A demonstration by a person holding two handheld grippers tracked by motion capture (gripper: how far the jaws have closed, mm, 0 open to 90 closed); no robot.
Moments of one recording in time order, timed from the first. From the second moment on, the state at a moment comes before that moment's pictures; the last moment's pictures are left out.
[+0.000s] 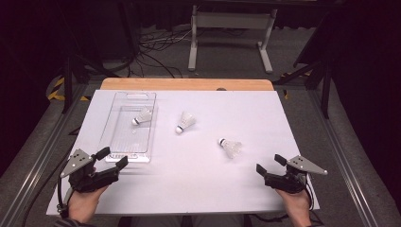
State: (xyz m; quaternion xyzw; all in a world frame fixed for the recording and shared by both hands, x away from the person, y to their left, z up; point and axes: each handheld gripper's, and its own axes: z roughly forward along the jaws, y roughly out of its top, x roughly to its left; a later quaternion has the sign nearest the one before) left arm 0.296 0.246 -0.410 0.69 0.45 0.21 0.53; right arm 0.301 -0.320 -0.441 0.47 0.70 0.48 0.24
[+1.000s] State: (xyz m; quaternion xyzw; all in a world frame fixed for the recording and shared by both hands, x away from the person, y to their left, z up) left arm 0.333 0.195 -0.395 0.72 0.40 0.18 0.54; right arm 0.301 -0.321 -0.442 0.47 0.70 0.48 0.24
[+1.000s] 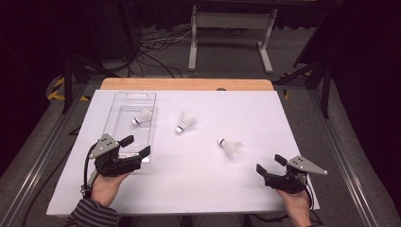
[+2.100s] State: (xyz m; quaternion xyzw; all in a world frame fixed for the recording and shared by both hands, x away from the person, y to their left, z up) left arm 0.355 0.142 -0.393 0.74 0.37 0.16 0.54; right arm 0.300 -0.320 -0.442 0.47 0.70 0.48 0.24
